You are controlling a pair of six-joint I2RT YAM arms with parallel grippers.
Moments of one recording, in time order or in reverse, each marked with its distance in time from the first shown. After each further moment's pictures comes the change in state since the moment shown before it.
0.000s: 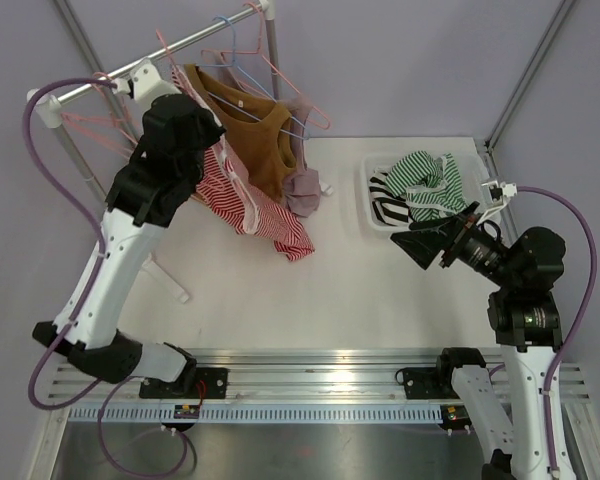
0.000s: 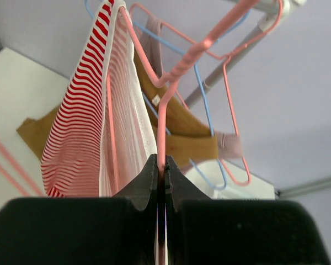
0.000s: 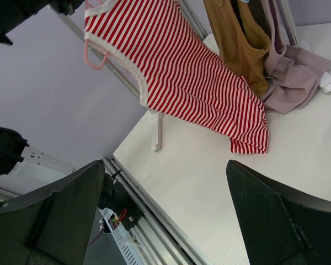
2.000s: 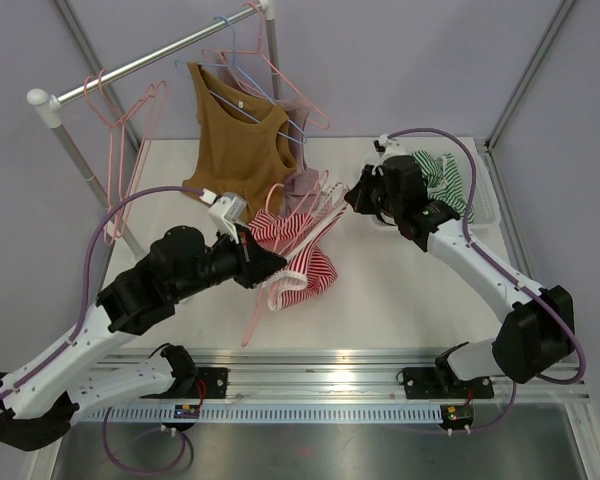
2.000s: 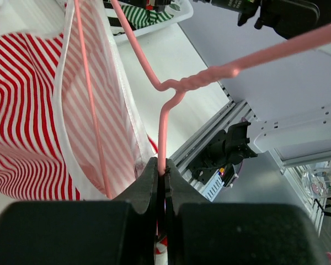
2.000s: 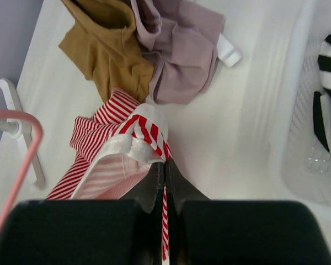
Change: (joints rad) left arm -0.414 -0.646 -0.870 0.126 0.702 0.030; right arm 0.496 0.780 0.234 0.092 0.847 -0.178
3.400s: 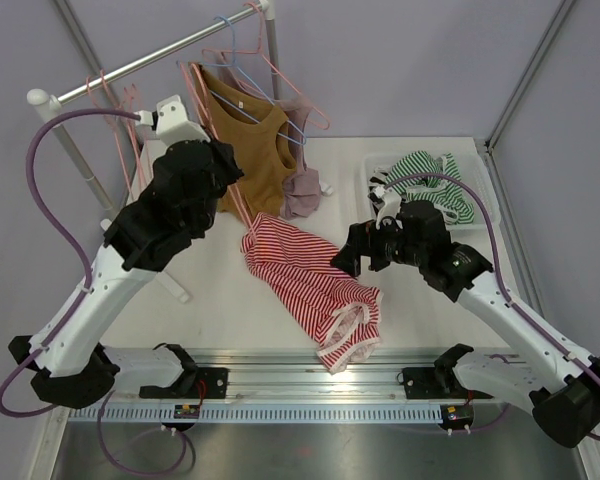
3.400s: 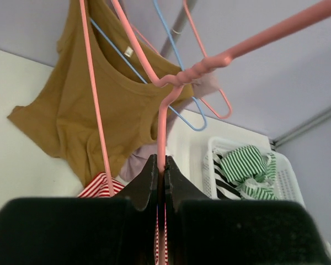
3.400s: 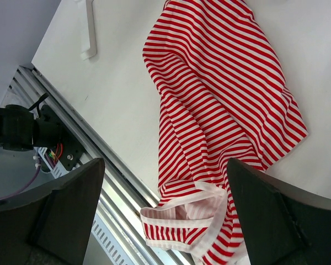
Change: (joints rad) left arm 0.101 0.392 0.586 -0.088 -0.835 0.049; right arm 0.105 -0.365 -0.243 -0.223 -0.335 -0.099
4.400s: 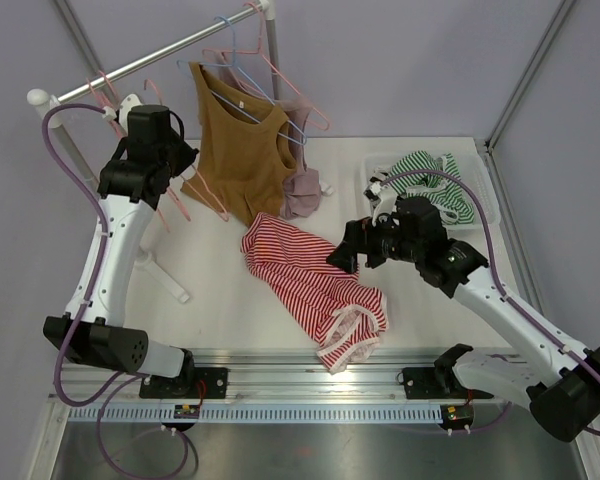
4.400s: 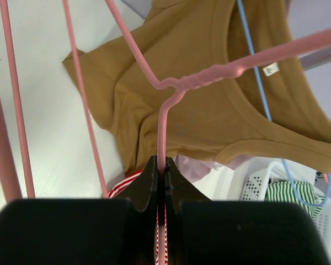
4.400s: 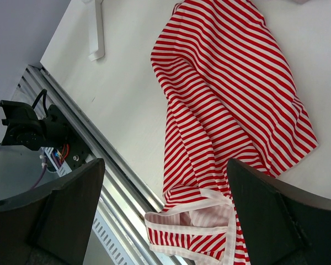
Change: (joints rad) left arm 0.650 0.220 0.045 -0.169 0.509 -0.187; right arm 0.000 0.035 0.017 0.039 -0.024 0.006
